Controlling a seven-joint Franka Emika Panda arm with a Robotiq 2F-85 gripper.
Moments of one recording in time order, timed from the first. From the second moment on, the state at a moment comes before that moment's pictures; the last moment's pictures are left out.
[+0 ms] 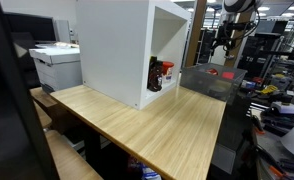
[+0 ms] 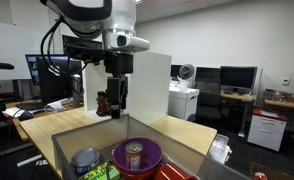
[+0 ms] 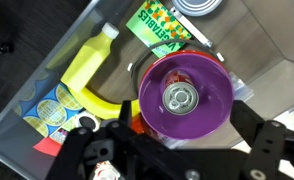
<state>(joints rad) -0.37 -0.09 -0.30 -2.25 -0.13 2.16 0.36</state>
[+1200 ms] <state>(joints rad) -0.35 -0.05 -0.30 -2.27 -0.17 2.31 0.36</state>
